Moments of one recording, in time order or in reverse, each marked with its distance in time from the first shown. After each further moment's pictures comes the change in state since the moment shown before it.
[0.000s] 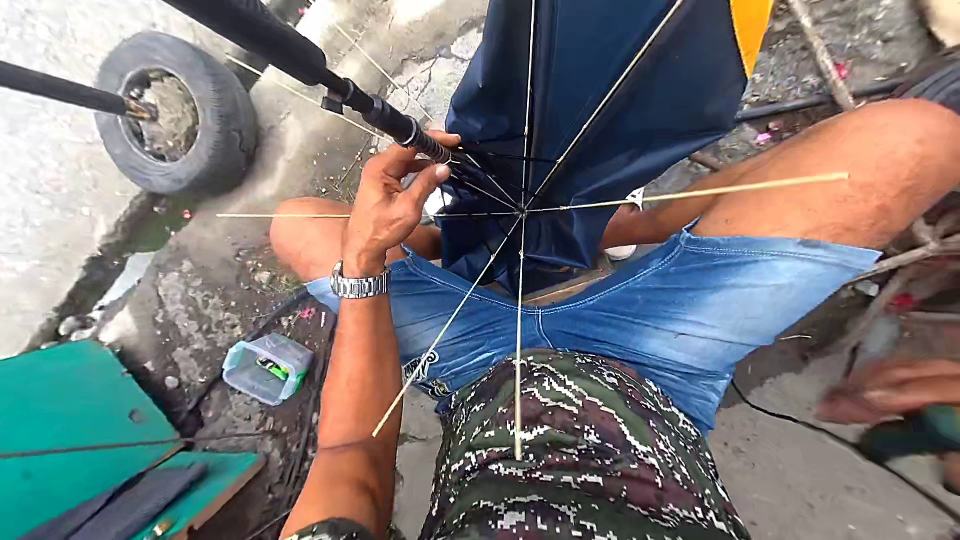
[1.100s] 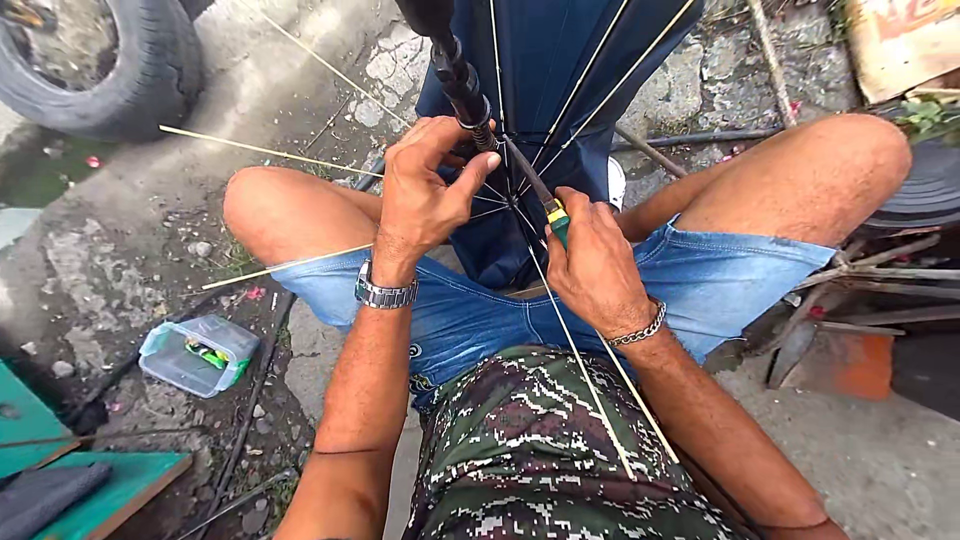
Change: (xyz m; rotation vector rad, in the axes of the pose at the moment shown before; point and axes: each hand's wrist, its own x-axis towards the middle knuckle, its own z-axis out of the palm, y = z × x) left_hand -0.018 0.005 0.039 0.234 0.246 0.086; right_hand 0.209 0.029 0.216 -1.079 0.141 -0.008
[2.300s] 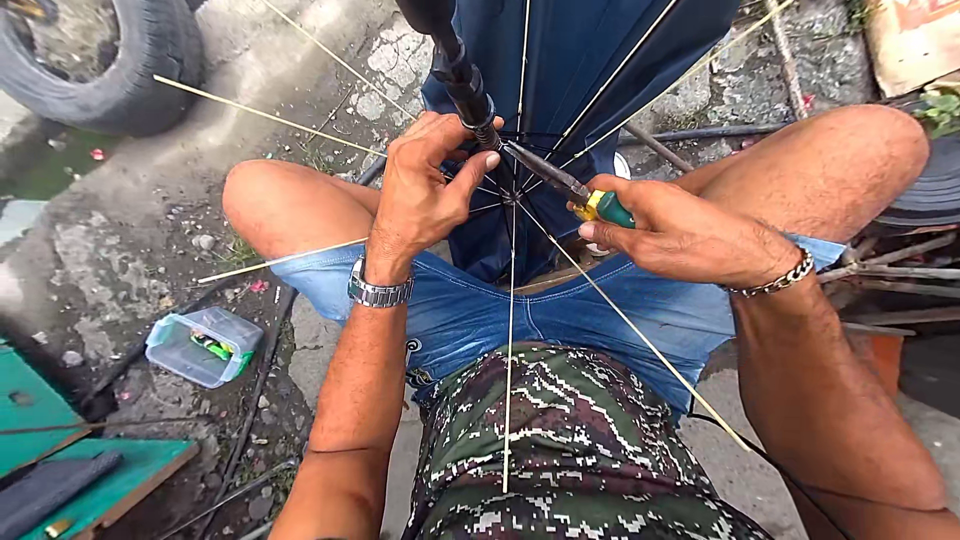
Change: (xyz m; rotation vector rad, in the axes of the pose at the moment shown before) left_hand -0.001 0.004 -0.004 -0.035 -0.075 0.003; right_hand 0.047 0.045 -0.079 0.252 -0.602 -0.199
